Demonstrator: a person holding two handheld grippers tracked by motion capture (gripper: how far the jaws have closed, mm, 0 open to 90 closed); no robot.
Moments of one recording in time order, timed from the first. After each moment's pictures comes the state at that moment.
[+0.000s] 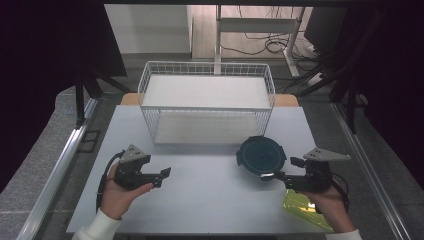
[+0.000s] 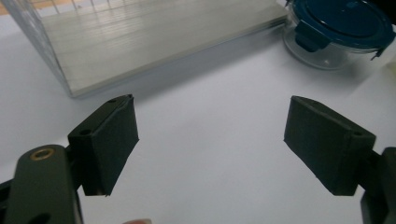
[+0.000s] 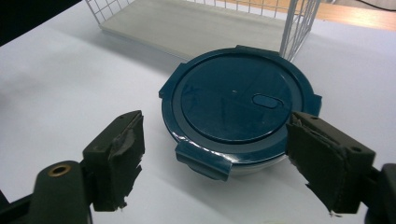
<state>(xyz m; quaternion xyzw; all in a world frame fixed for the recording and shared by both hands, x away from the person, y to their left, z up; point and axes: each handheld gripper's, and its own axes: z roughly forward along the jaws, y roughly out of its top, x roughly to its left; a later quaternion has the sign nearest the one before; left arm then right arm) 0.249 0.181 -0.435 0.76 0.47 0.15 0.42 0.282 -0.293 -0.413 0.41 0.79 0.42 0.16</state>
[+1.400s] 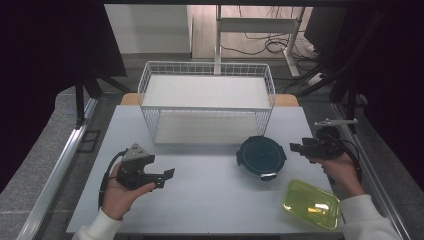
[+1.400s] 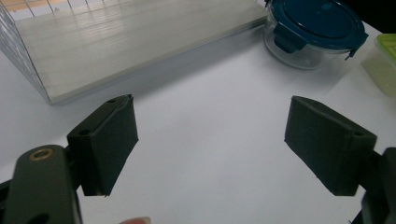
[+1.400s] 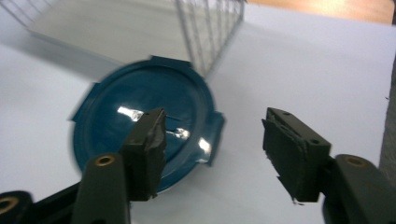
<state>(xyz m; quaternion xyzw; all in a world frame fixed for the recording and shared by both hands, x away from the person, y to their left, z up) 0.249 0.176 -0.428 0.77 0.46 0.14 0.42 0.368 -0.330 -0.392 0.48 0.79 0.34 0.14</state>
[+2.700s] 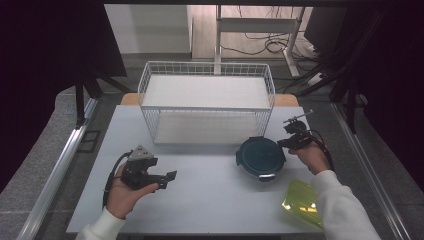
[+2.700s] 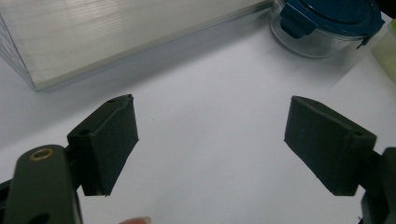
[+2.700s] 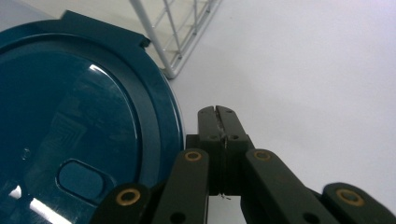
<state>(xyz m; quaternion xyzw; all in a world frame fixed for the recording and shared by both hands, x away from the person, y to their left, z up) 0.257 0.170 -0.443 0.78 0.46 0.12 0.40 0.436 -0.289 -0.451 0.48 0.84 0.24 0.10</state>
